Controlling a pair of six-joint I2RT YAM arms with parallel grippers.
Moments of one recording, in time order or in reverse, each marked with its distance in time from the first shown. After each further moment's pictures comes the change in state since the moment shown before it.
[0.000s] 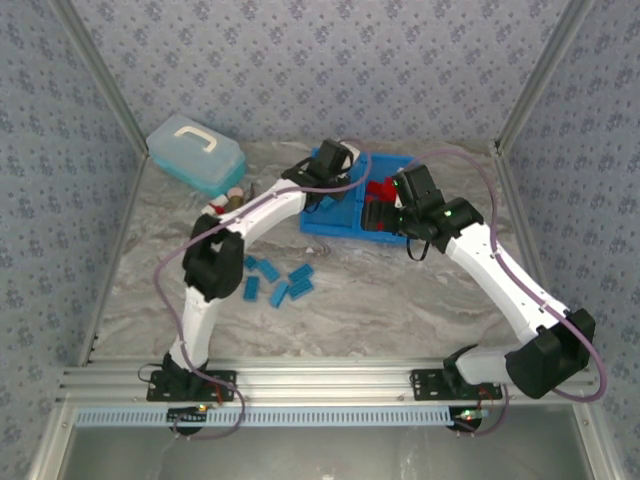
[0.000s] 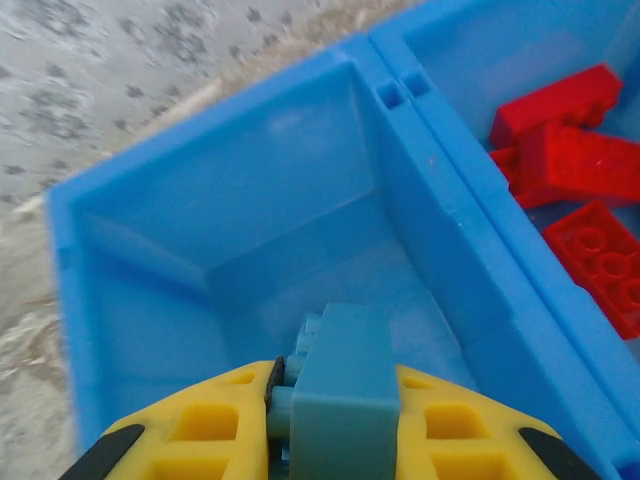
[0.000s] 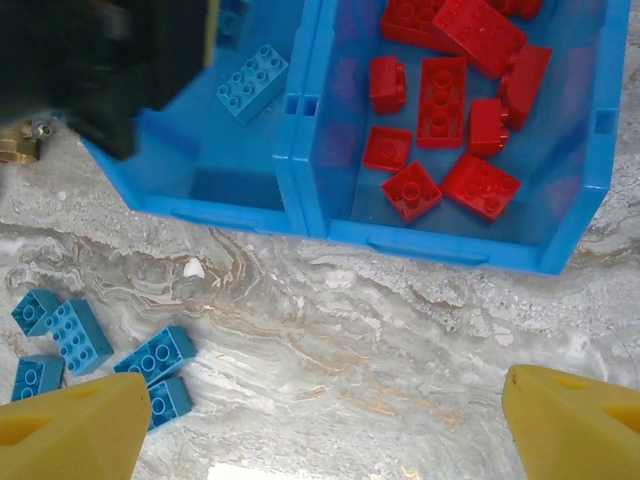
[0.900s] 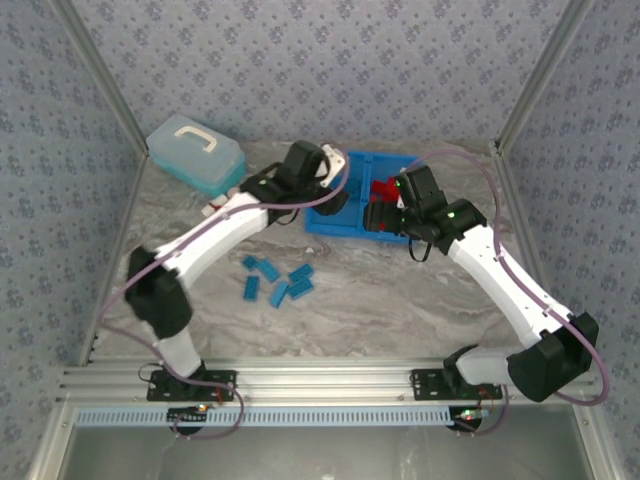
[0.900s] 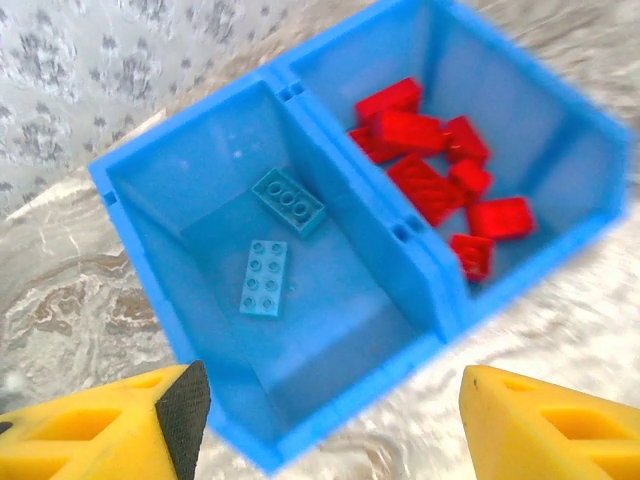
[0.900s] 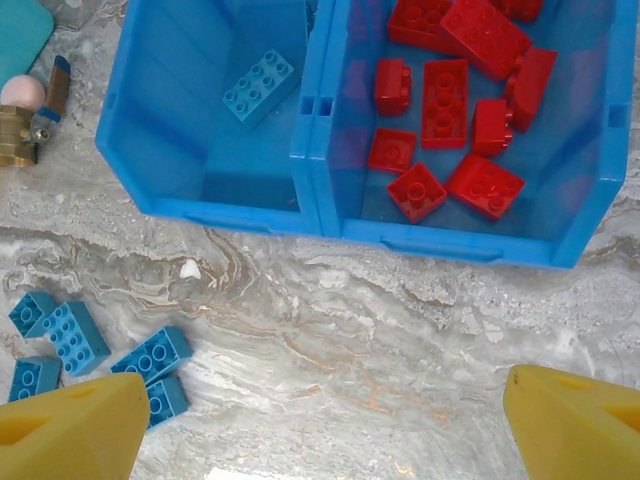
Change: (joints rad) left arm -0.042 -0.545 -0.372 -0.097 0.187 0.032; right arm 0.001 -0.019 -0.002 -0.010 0.010 0.000
